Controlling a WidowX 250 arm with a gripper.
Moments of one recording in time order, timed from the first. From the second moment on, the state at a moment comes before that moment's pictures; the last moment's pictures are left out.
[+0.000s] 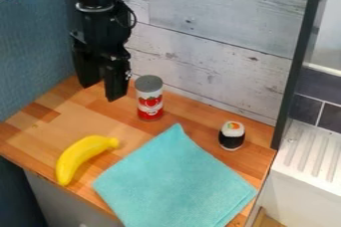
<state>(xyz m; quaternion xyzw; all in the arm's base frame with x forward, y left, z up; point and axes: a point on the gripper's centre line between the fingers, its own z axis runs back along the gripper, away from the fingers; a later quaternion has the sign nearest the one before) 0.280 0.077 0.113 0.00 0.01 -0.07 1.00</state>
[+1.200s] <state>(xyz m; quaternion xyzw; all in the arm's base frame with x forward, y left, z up) 0.340 -0.001 0.083 -0.05 0.00 -0.07 1.00</state>
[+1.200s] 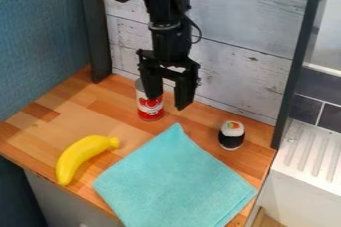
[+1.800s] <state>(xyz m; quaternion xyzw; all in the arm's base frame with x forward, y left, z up) 0.359 -0.013 0.064 -0.08 0.01 -0.07 0.99</state>
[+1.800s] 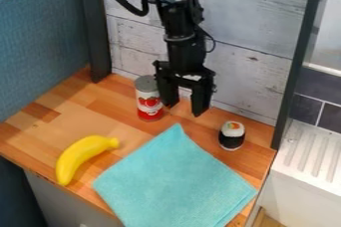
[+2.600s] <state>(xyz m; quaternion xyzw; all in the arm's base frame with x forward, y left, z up) 0.357 0.091 0.053 -0.02 0.00 0.09 1.00</state>
